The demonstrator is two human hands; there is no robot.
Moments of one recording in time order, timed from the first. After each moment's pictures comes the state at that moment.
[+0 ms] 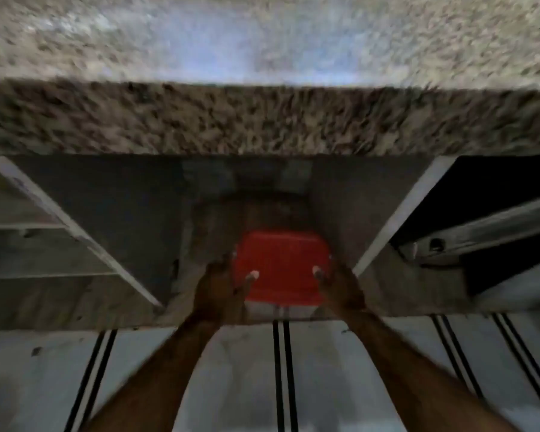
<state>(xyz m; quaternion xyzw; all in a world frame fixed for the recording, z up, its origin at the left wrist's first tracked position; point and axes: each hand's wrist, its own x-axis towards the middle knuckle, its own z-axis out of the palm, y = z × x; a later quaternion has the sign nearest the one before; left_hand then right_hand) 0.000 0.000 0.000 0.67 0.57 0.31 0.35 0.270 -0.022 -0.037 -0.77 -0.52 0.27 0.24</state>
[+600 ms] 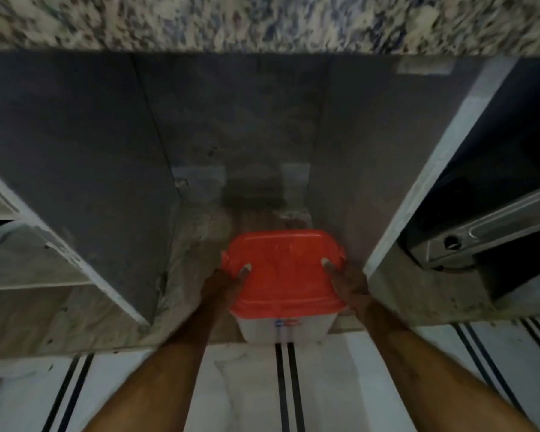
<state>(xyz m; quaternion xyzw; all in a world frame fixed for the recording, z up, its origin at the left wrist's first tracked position) 0.015 0.059 -0.109 0.54 0.71 0.19 0.42 0.279 -0.003 -0.075 -0.79 -0.40 0.33 0.32</state>
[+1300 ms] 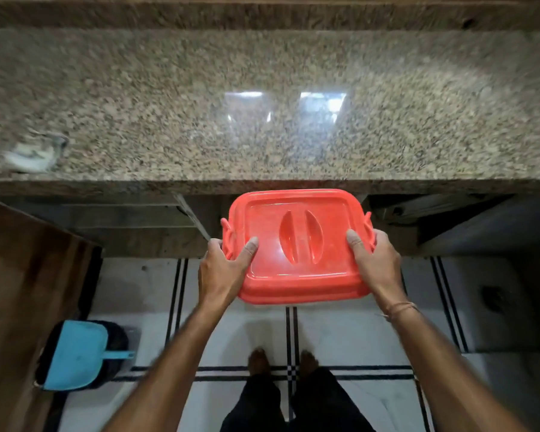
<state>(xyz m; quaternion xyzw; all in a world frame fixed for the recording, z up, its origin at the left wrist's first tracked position) -0.067 -0.195 0.473 0.48 0.75 0.24 0.39 0.215 -0.219 0.461 -0.82 -0.37 0.30 0.31</state>
